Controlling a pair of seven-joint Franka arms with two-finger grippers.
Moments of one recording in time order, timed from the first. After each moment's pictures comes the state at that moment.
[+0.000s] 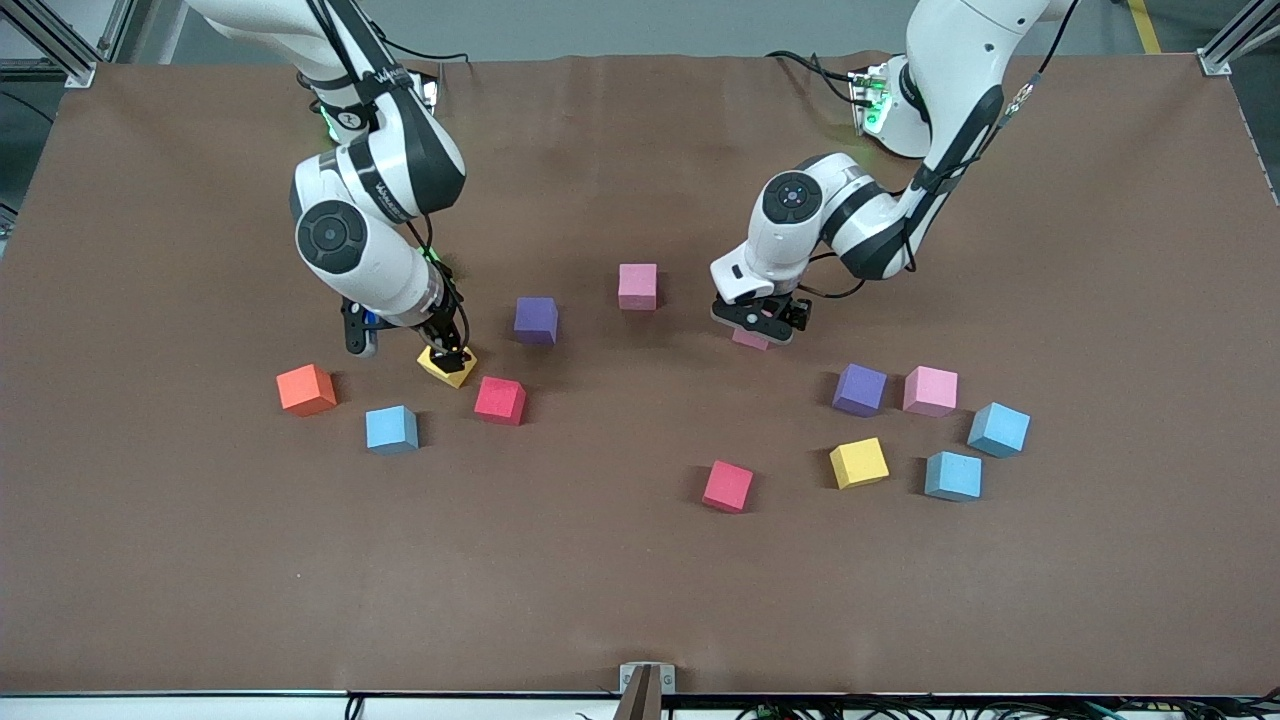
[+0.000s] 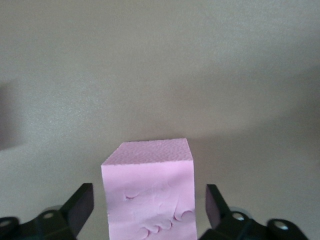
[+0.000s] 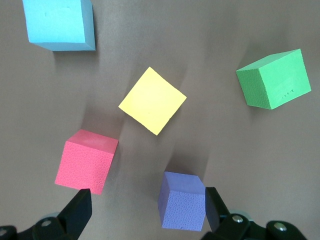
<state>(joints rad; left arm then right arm) -0.24 0.40 -0.43 -2.25 0.38 2.59 -0.53 0.45 0.20 -0.01 -2.06 0.14 2.18 1.75</state>
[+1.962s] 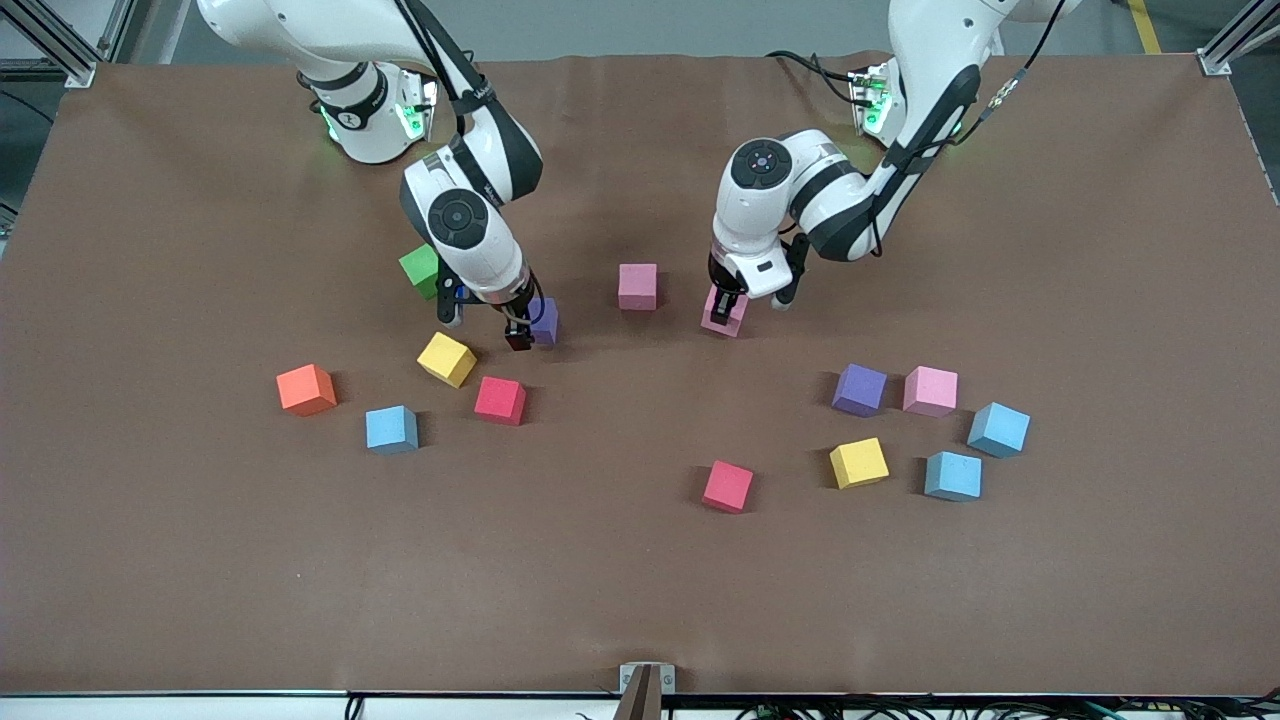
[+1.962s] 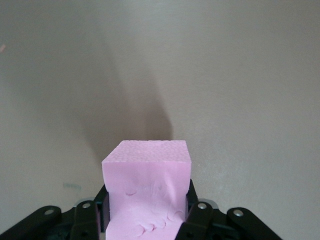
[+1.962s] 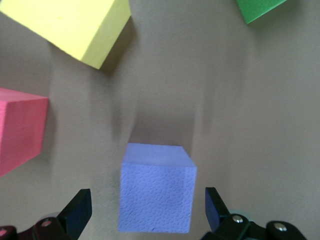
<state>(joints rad) -0.27 0.38 -0.51 -2.21 0.37 2.57 -2.38 0.65 0.32 -0.01 -2.20 0.14 2.48 2.03</state>
